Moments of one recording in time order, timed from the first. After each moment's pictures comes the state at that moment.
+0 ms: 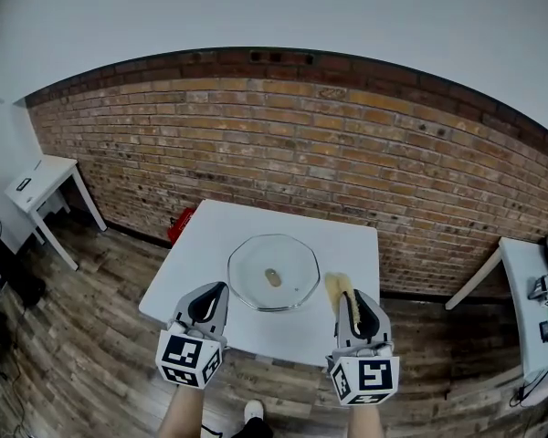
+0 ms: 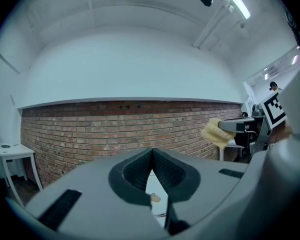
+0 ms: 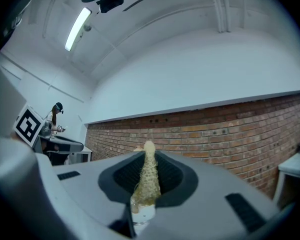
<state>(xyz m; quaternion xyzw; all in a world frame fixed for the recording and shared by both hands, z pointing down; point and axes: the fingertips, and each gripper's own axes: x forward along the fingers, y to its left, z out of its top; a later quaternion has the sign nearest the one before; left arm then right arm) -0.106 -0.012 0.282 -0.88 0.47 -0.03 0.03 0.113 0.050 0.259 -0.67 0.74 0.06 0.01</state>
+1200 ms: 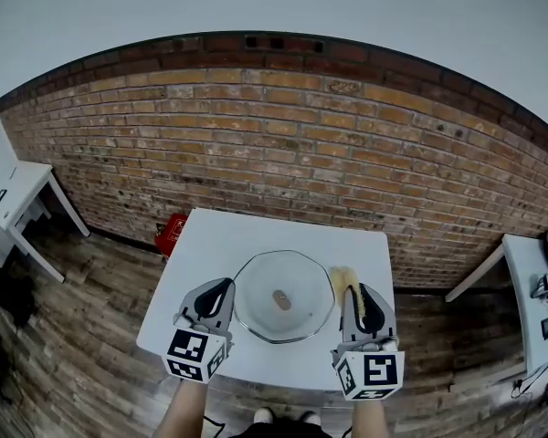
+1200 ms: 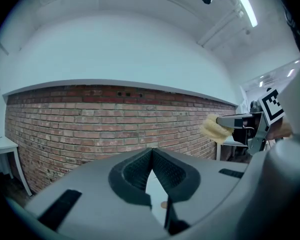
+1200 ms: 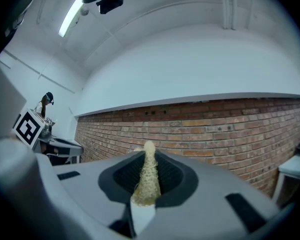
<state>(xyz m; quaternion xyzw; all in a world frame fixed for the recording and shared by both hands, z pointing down) -0.114 -0.160 0.314 -0.90 0.42 -0.04 -0.01 0.095 -0.081 0.272 -0.70 0.71 0.05 -0.02</state>
